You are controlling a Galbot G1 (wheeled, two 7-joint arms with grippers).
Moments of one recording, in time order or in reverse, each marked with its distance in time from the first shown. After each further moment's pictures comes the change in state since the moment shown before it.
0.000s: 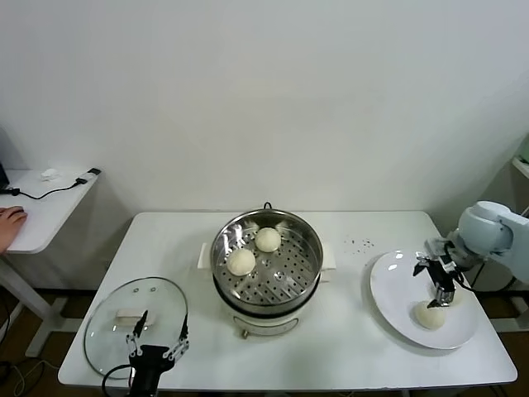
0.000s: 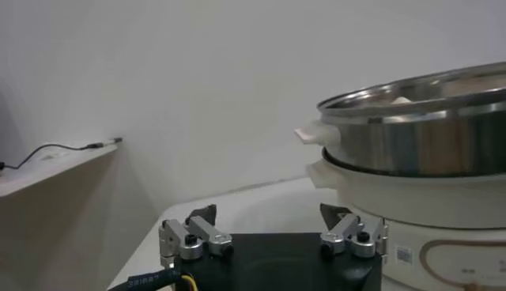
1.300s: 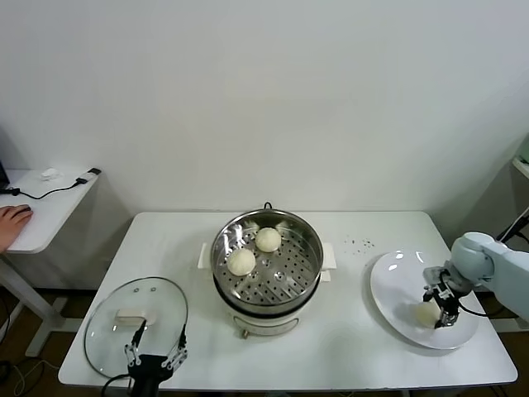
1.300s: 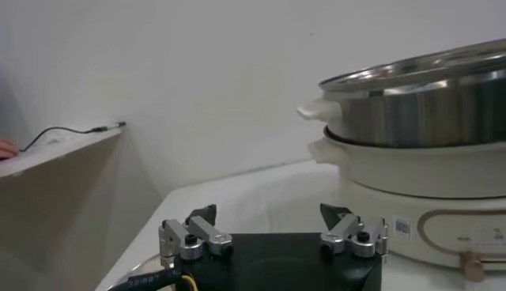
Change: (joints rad) left arm 0.023 -0.011 -0.007 0.022 0.010 -0.015 -0.006; right arm -0.283 0.097 0.230 -0.175 -0.166 0.082 -0.021
